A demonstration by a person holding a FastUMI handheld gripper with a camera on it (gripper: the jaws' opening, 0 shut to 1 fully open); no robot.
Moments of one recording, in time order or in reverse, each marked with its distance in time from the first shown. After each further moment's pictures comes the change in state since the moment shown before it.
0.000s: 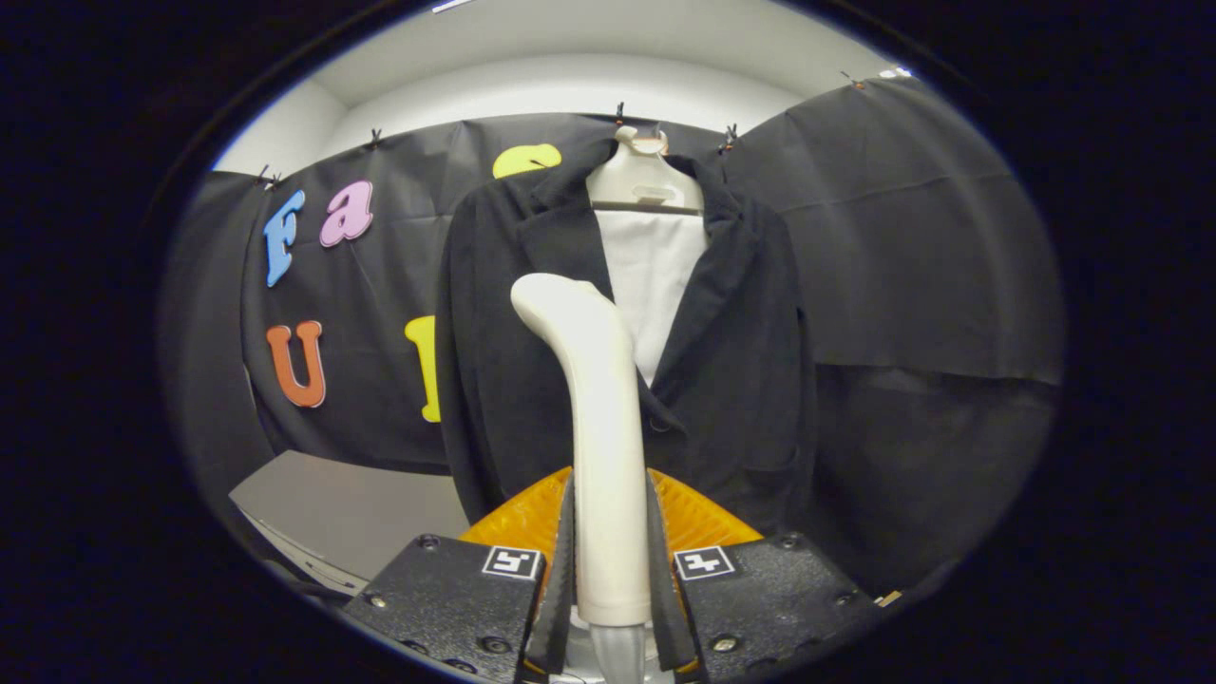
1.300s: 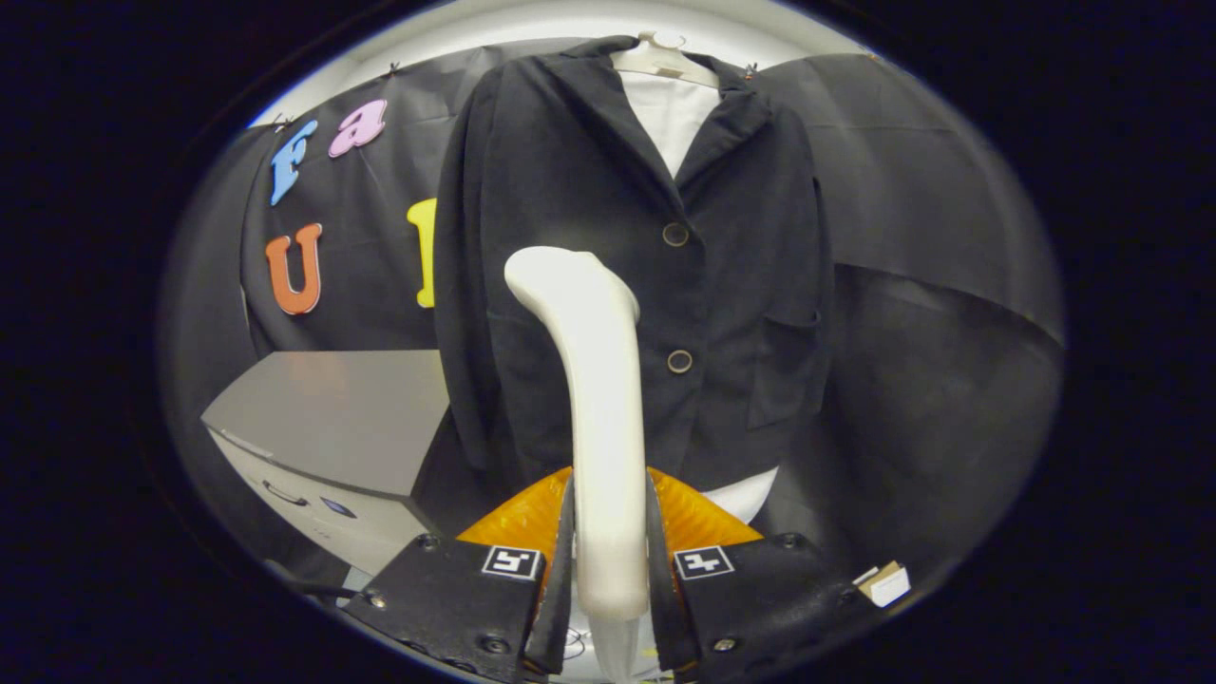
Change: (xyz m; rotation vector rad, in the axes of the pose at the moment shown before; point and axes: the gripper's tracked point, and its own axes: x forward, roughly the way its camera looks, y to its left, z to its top) arm 0.001 0.000 -0.147 -0.053 0.270 -0.011
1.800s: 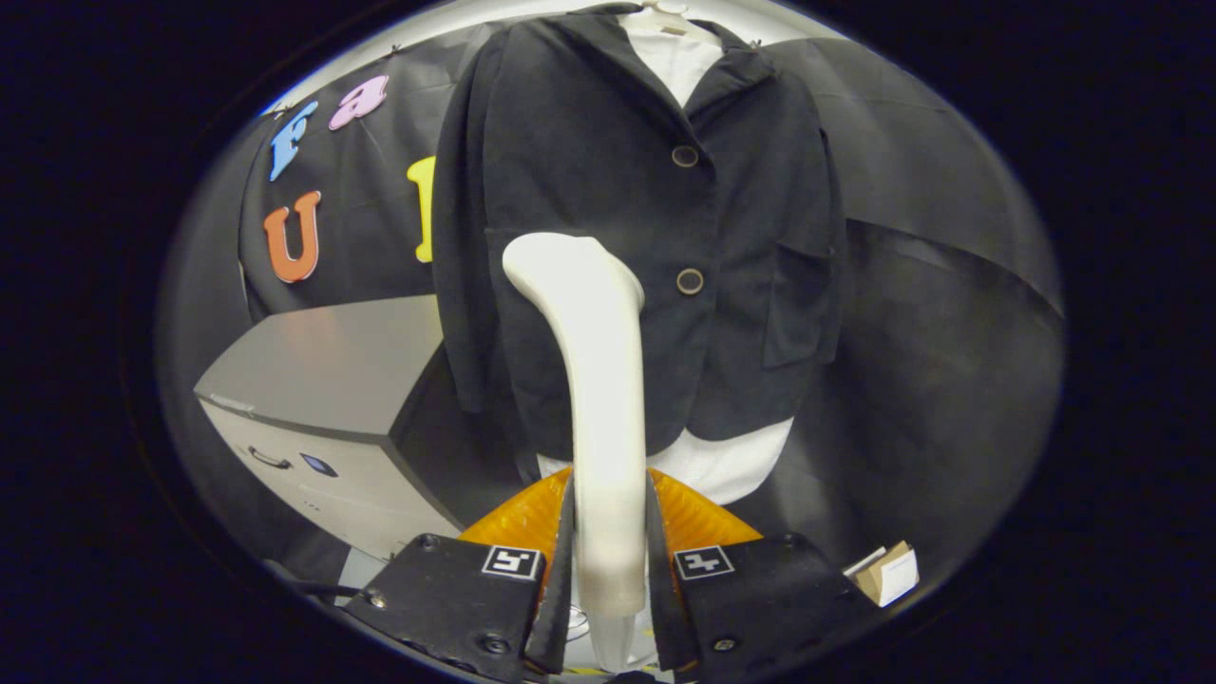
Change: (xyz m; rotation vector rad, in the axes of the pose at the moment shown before) arm 0.020 0.004 -0.062 -0.008 0.117 -0.006
